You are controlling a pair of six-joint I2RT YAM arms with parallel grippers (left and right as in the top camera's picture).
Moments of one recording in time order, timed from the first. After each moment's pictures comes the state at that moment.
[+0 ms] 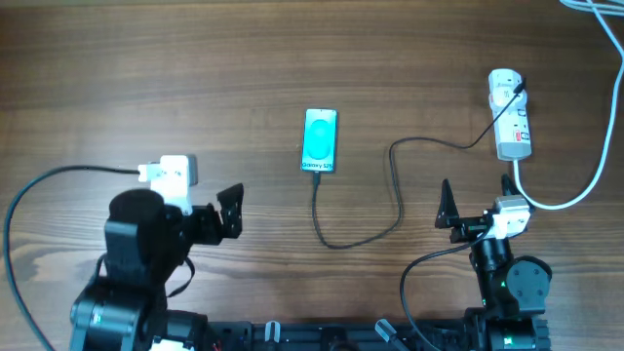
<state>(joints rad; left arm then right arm) -0.17 0.63 0.80 -0.80 0.12 -0.22 0.01 0.01 0.01 0.00 -0.07 -0.01</state>
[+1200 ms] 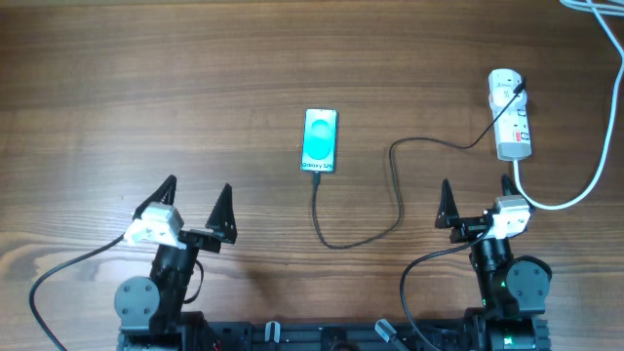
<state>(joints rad) 0.01 0.02 0.13 -0.04 0.24 -0.25 0.01 0.01 0.01 0.00 -0.07 -0.01</state>
